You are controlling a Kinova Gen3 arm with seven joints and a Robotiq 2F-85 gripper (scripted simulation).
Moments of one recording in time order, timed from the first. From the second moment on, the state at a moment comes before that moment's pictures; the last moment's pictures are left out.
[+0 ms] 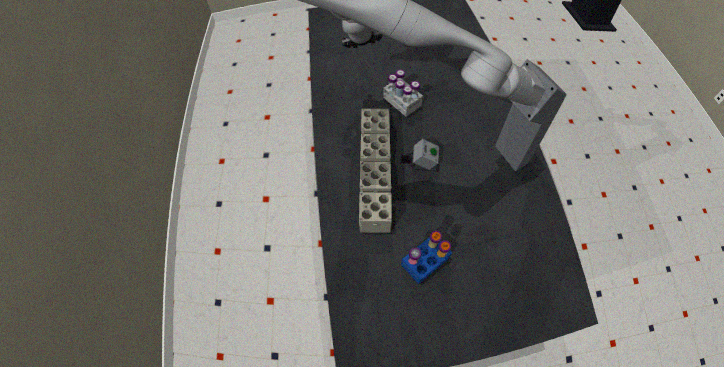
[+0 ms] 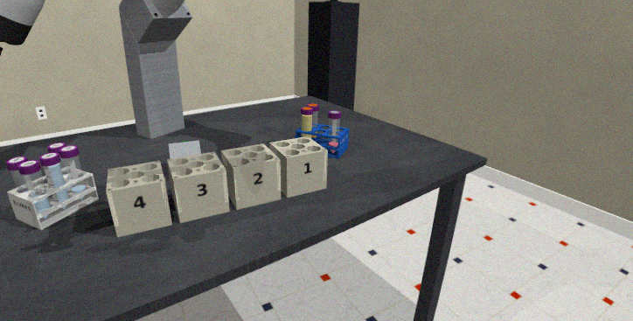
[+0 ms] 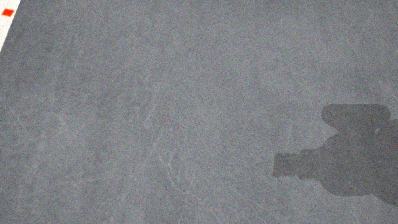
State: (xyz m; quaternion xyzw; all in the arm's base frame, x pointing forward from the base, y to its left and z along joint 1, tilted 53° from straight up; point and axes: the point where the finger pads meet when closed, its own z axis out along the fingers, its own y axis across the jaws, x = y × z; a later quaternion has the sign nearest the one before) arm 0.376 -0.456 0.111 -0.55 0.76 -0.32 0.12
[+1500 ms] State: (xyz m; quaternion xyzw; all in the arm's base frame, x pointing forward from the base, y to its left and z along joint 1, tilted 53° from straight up) arm 0.369 -0.371 0.121 -0.42 0.87 -0.21 0.16
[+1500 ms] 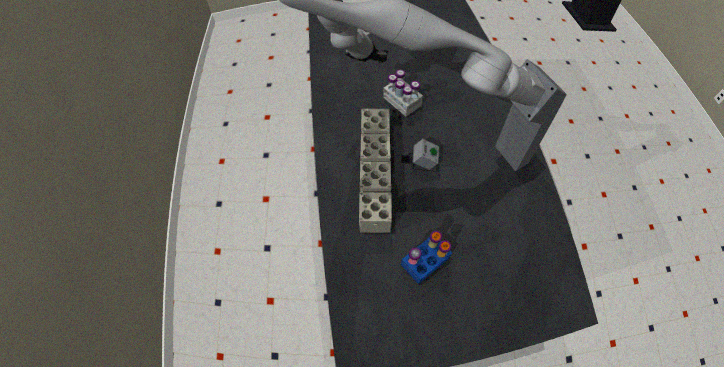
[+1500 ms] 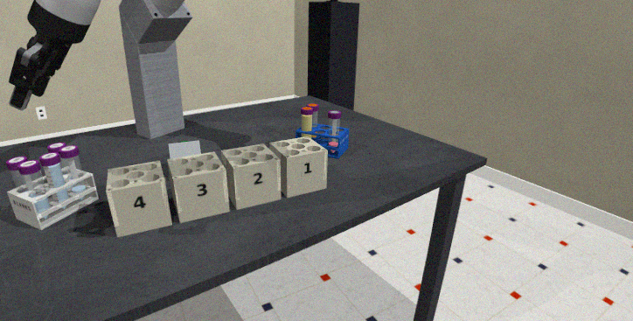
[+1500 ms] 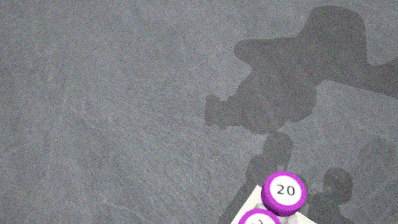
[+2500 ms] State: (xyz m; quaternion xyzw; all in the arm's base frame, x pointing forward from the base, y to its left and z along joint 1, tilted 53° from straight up) arm 0.365 -0.315 0.127 -0.33 0.92 -0.14 0.17
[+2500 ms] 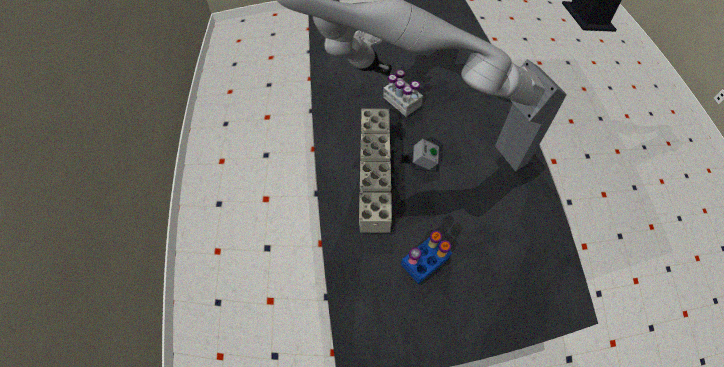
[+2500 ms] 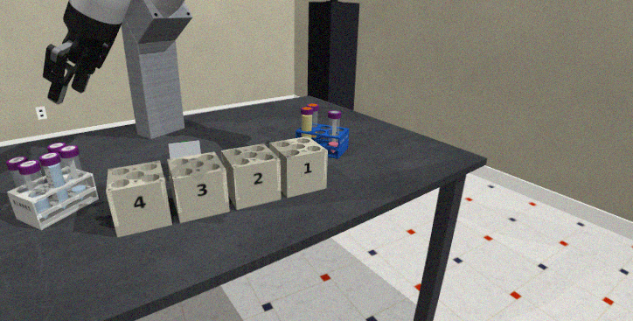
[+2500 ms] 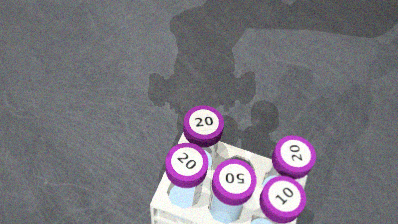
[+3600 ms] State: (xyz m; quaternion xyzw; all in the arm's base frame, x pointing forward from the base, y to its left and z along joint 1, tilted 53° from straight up) arm 0.360 -0.254 0.134 -0.22 0.96 -0.05 0.19
